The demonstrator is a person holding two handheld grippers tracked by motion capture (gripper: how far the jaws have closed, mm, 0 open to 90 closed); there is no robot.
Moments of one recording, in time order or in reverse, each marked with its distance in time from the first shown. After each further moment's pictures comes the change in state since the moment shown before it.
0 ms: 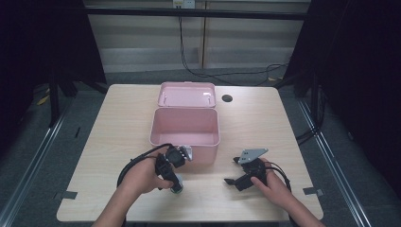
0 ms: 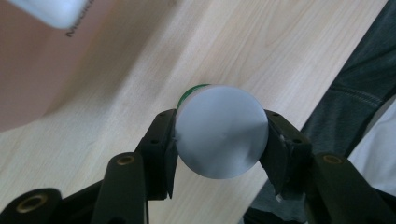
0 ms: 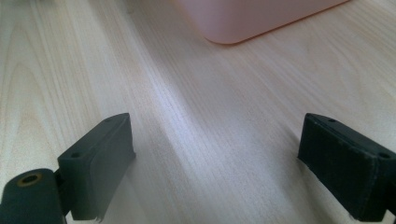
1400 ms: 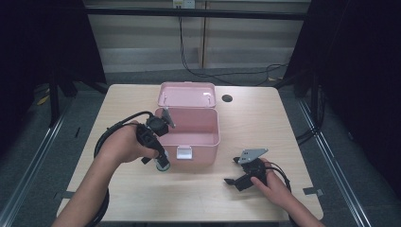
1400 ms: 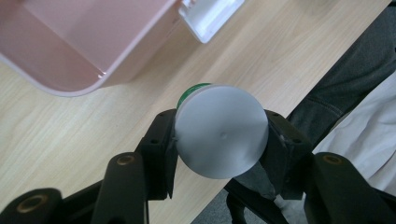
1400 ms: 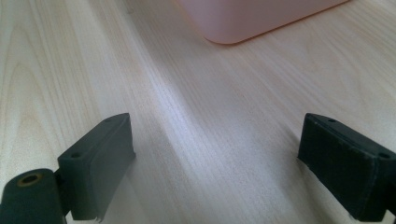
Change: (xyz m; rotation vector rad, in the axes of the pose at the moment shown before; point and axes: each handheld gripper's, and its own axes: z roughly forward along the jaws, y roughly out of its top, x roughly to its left) left arm 0.033 0.004 -0.092 -0.009 0.010 -0.153; right arm 0.000 0.000 0.000 0.001 0.001 0.000
